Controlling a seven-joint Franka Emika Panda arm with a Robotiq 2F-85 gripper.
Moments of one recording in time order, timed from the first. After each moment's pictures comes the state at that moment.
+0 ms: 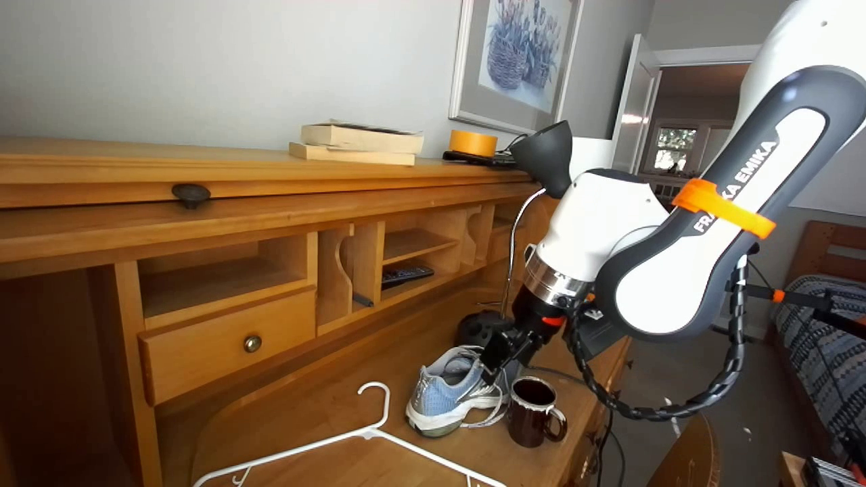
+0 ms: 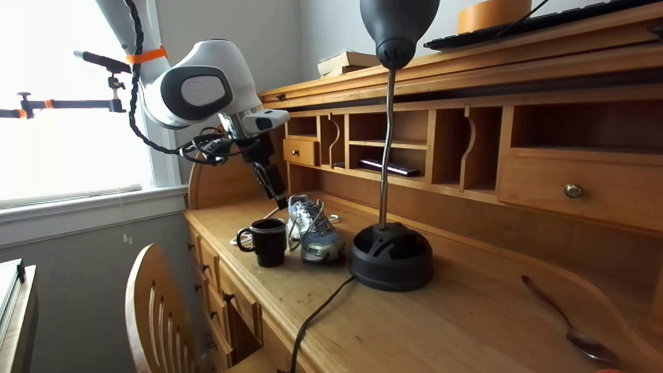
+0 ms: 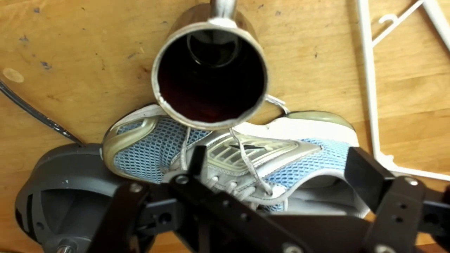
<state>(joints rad) 0.29 0.16 -0.31 -2.58 -0.06 3.05 0.29</state>
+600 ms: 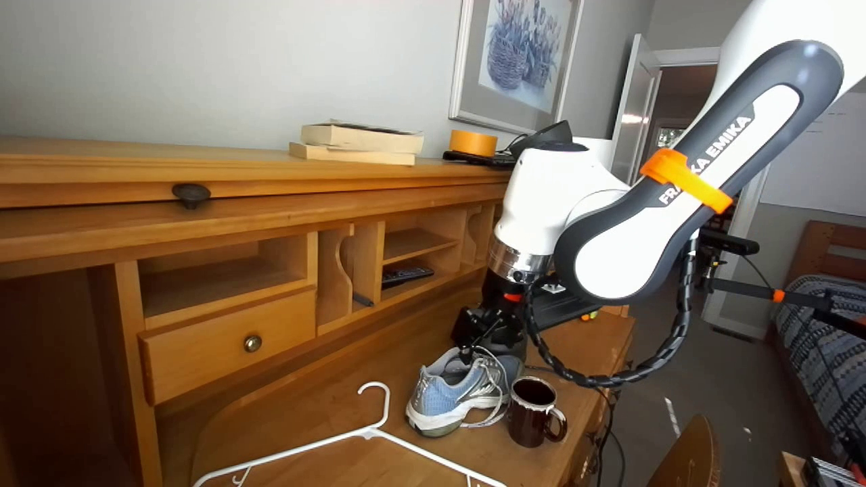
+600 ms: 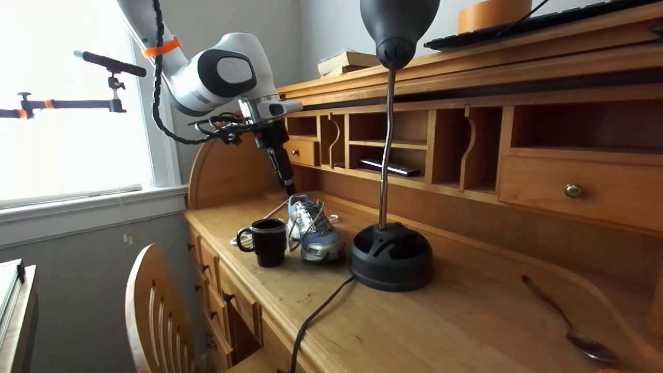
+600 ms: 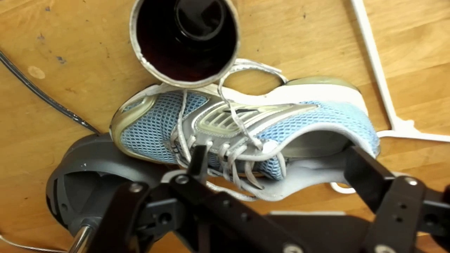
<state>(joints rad) 0.41 0.20 -0.41 -2.39 -0.19 2.79 0.59</state>
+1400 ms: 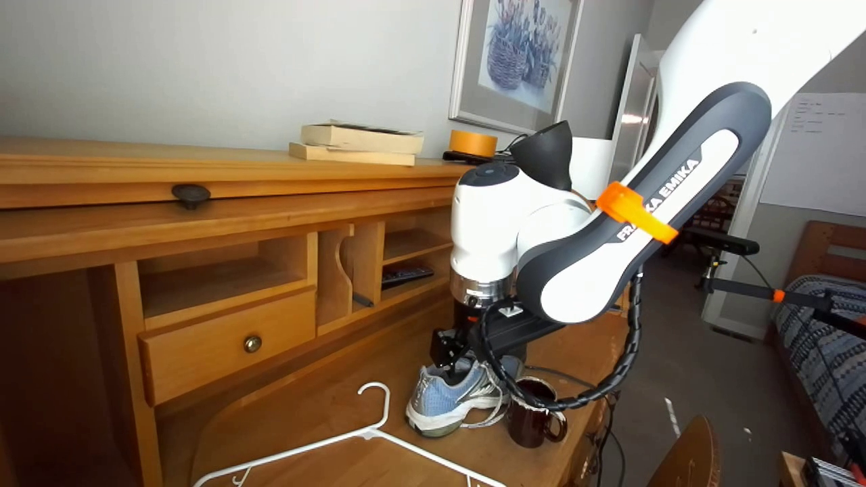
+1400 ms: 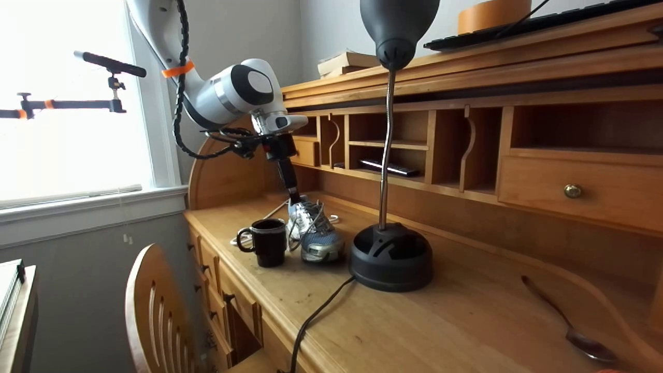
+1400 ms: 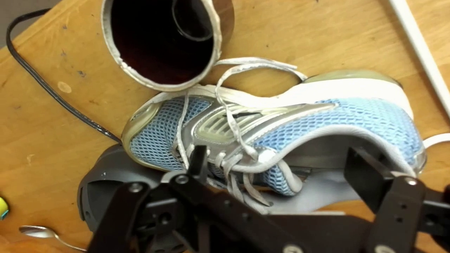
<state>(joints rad) 0.31 0.36 -0.26 -2.20 -0.45 2.59 0.97</state>
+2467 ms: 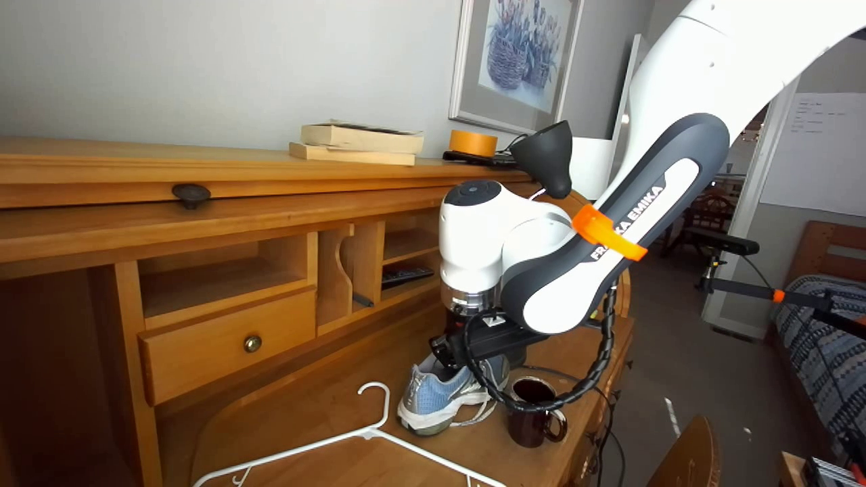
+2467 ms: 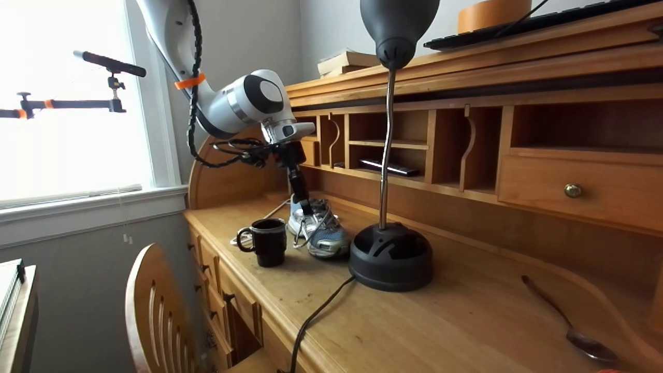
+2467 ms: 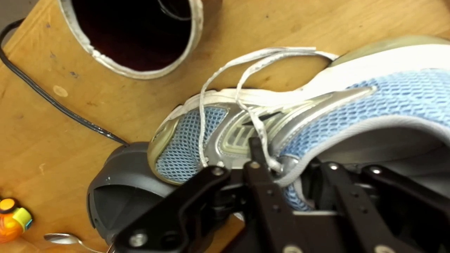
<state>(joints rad) 0.30 0.45 -0.27 -2.12 -0.49 2.59 1.11</state>
